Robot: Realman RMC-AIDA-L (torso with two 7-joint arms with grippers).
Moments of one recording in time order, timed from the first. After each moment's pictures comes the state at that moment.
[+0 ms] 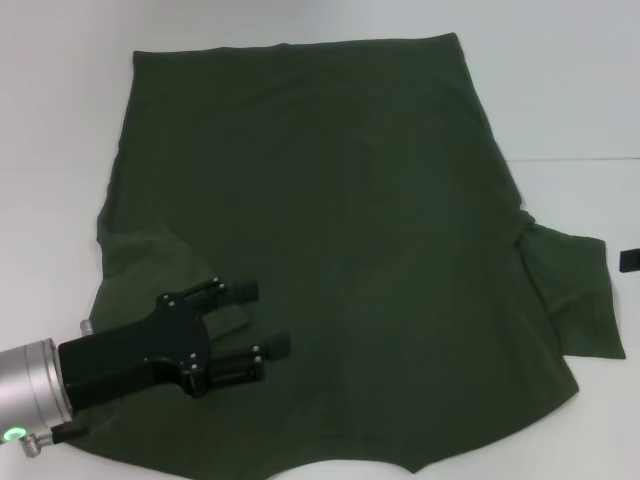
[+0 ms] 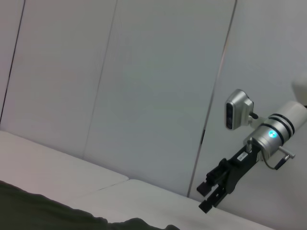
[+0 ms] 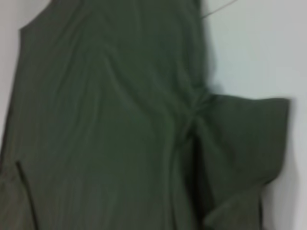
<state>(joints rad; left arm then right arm) -0.51 -2.11 0.49 0.48 1.97 1.68 -1.14 0.65 1.77 -0.54 -0.65 -2.43 -1.50 2.58</state>
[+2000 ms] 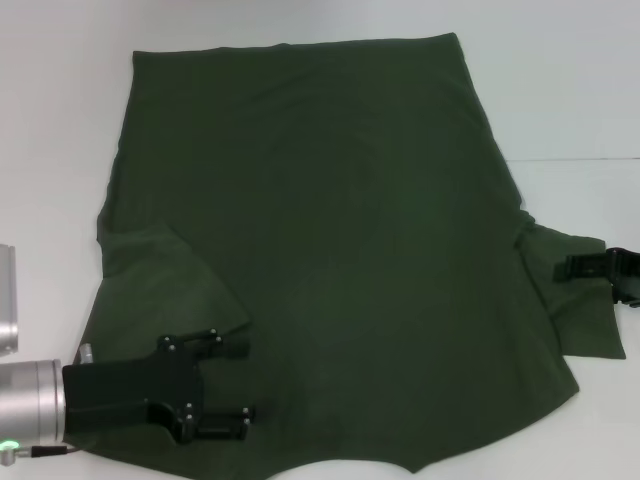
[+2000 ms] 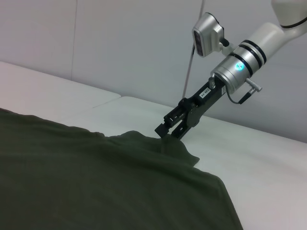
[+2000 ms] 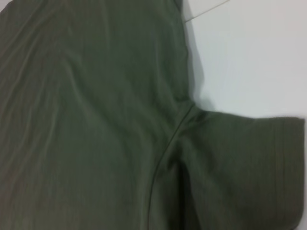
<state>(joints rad) -0.54 -2.10 0.49 0.55 2.21 1.61 -1.14 0.73 1.86 -0.59 -0.42 -2.46 -1.09 2.49</state>
